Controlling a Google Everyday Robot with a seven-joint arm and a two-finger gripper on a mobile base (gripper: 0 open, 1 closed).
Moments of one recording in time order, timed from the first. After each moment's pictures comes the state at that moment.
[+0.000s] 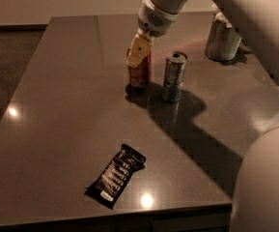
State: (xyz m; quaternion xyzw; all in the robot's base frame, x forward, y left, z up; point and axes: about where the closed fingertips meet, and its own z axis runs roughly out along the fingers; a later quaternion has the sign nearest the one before) arm 0.638 -0.002 0.931 -0.60 0.77 0.11 0.20
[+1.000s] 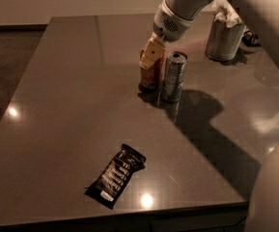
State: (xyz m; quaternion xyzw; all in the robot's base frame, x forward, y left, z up) arm 0.637 -0.037 0.921 -0.58 0.78 0.11 0.21
